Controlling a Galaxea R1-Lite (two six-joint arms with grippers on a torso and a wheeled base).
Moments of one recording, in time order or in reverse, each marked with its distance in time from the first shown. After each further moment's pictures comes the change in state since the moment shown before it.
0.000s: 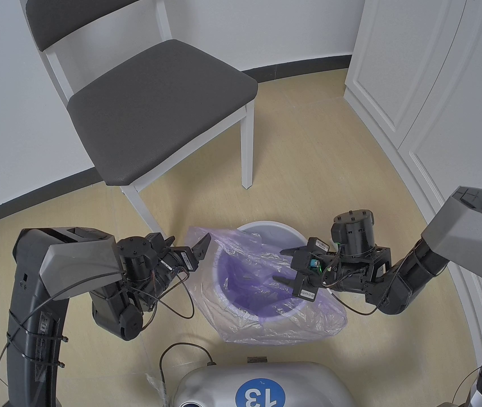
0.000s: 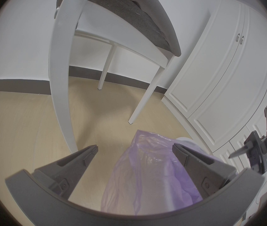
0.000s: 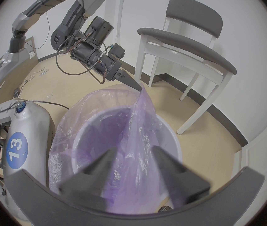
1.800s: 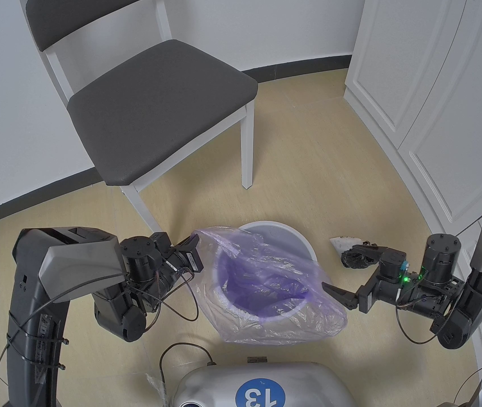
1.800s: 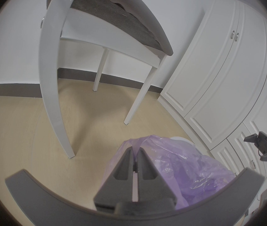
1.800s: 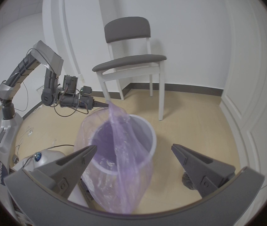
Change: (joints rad) left arm -0.028 -0.014 0.003 0.000 0.000 0.022; right arm -0.163 -0.167 0.576 -0.628 0.115 0.525
